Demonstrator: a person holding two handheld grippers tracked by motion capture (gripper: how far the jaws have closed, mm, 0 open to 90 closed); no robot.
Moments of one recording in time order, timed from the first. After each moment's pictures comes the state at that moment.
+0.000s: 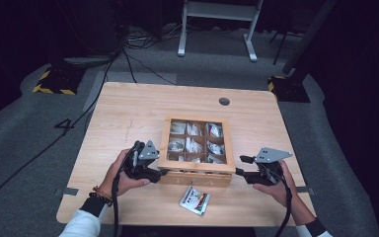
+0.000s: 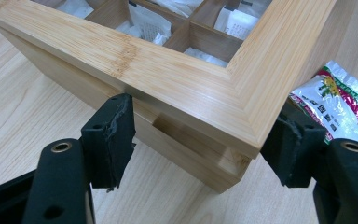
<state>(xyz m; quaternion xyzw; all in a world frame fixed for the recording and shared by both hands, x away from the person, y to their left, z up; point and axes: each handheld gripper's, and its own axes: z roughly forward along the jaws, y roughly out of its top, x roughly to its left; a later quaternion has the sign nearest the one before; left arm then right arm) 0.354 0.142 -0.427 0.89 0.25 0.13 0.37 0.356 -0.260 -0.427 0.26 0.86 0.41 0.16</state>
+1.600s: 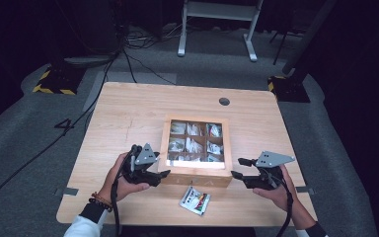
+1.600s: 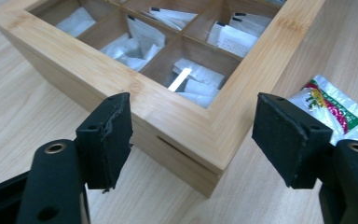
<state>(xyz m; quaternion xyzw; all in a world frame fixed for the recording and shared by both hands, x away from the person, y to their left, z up) 0.341 0.144 -0.425 0.87 0.26 0.15 0.39 0.343 -0.258 -0.424 0.25 0.85 0.44 0.15</state>
